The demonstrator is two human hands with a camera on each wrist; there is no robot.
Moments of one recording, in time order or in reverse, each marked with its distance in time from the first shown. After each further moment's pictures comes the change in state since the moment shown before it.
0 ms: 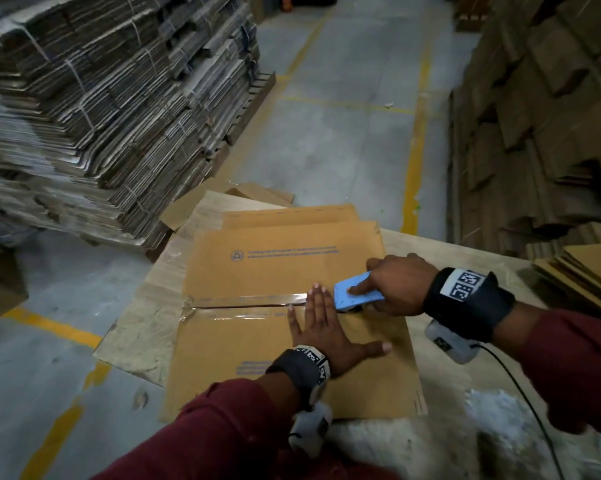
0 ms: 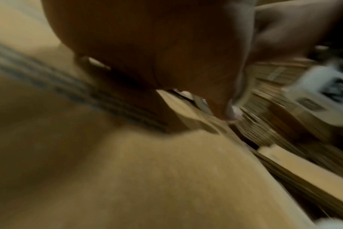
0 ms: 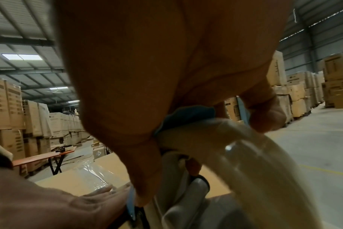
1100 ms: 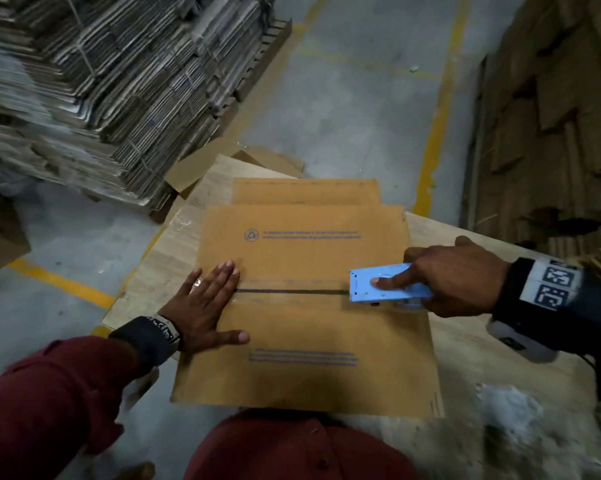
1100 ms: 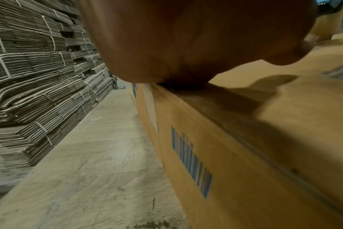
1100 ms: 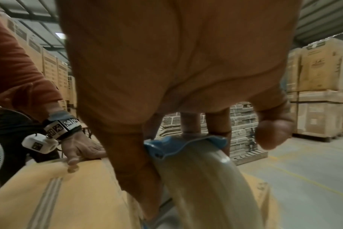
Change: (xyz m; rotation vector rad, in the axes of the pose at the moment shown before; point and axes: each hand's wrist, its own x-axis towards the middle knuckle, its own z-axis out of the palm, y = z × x) left_hand -0.003 -0.271 -0.068 0.470 0.070 0.242; right_hand -0.013 0.002 -0.029 0.035 -0.048 -0.032
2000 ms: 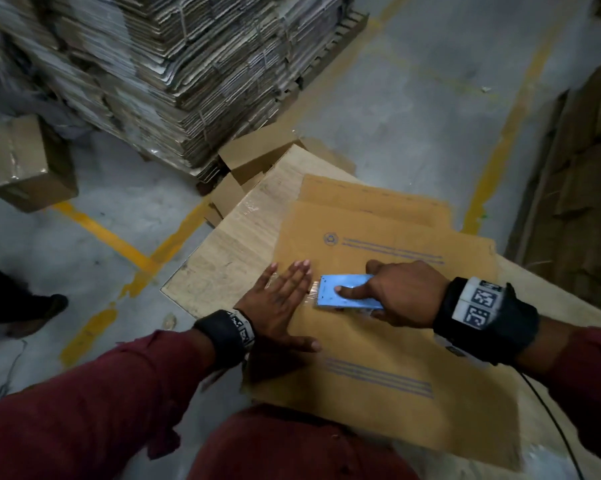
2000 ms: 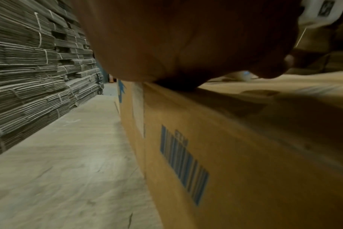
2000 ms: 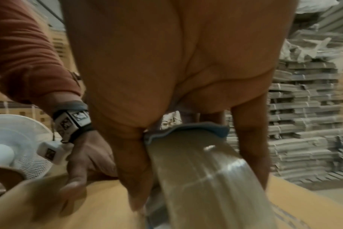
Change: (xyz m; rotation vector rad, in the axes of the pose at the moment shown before) left_hand -0.008 -0.005 0.007 -0.069 0.067 0.057; right_hand 0.136 -0.148 -0.062 -0.225 -0.073 -0.235
